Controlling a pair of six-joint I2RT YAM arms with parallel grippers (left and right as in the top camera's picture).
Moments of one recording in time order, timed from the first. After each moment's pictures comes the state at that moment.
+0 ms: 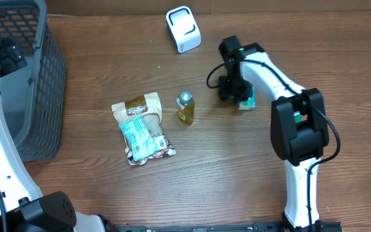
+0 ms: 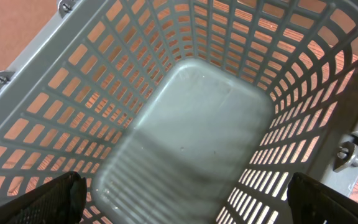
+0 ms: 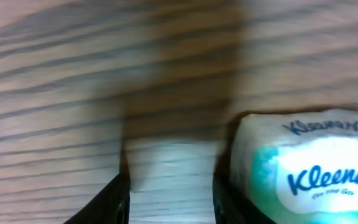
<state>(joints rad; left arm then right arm) 0.42 1.66 1.93 -1.09 -0.24 -0.07 0.31 2.29 1.80 -1.07 0.00 0.37</state>
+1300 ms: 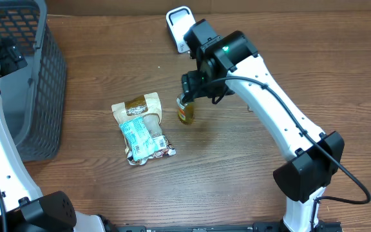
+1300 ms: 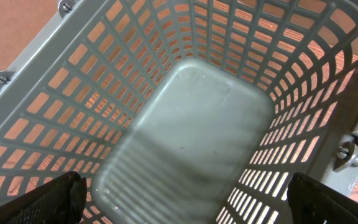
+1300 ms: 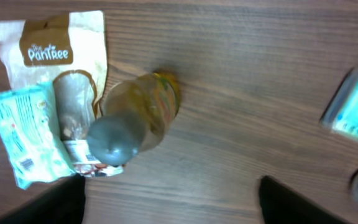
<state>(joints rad) 0.42 1.66 1.93 -1.09 -0.24 -0.07 0.58 2.01 2.05 -1.39 -0.02 0.36</state>
